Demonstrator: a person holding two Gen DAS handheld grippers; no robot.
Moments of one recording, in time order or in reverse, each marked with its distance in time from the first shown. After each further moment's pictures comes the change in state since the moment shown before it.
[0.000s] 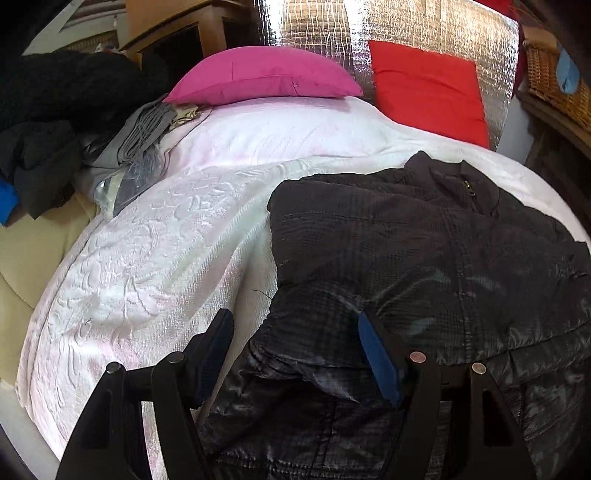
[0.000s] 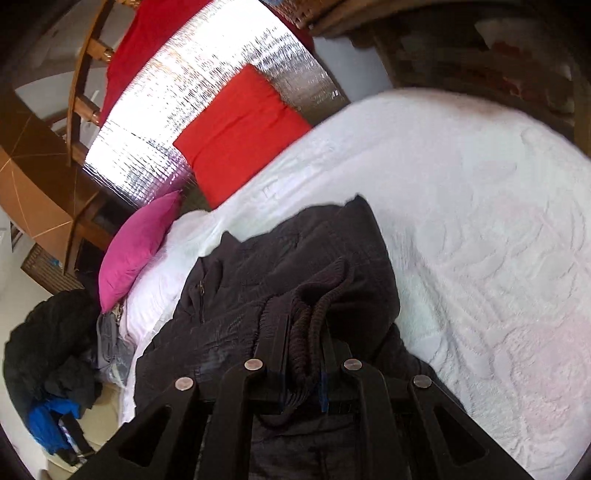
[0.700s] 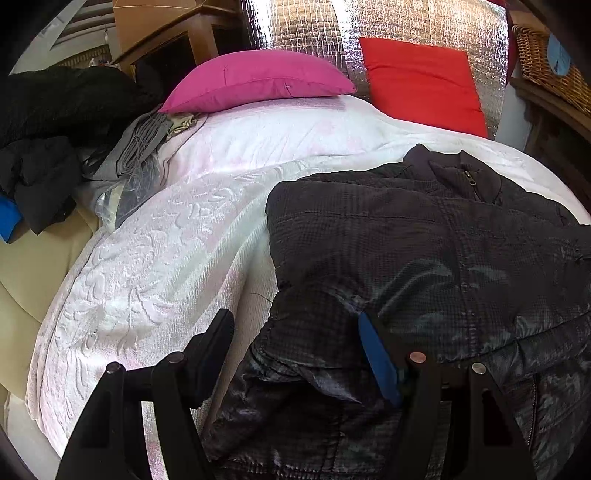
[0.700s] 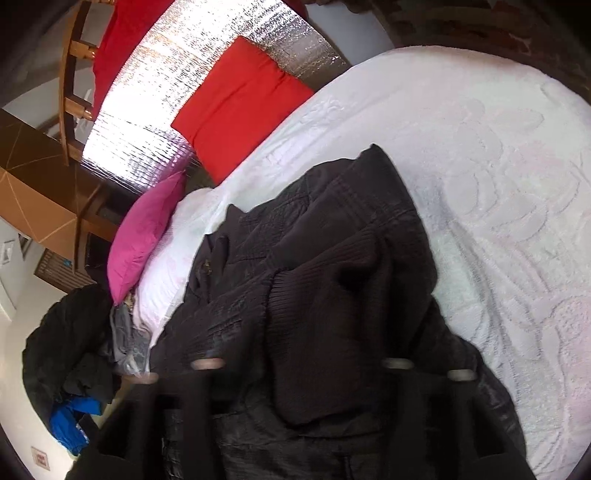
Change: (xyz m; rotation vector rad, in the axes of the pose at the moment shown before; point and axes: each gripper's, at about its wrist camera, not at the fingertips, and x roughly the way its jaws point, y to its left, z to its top) left arm 0.001 -0.002 -0.001 0.054 -0.015 0.023; right arm 0.028 0.001 -0.009 0.054 0.085 0.069
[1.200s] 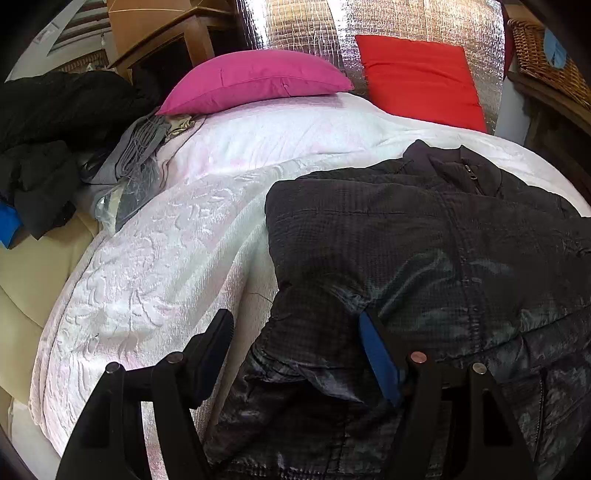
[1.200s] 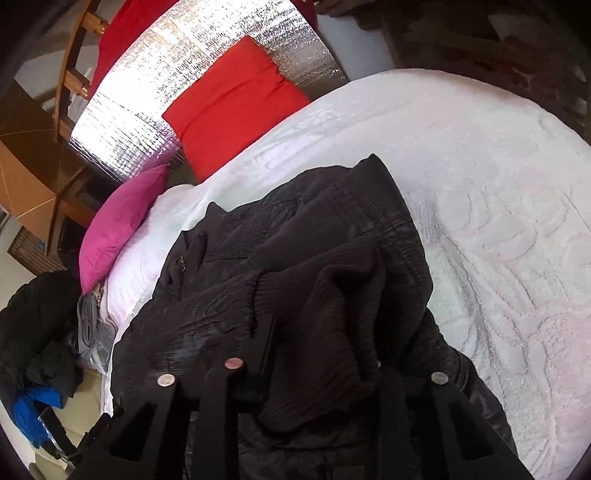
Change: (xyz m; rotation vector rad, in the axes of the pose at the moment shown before) left arm 0.003 0.002 -0.002 0.026 -0.002 0.003; right arm 0.007 0.011 -0.005 -0.103 -0.038 -0.145
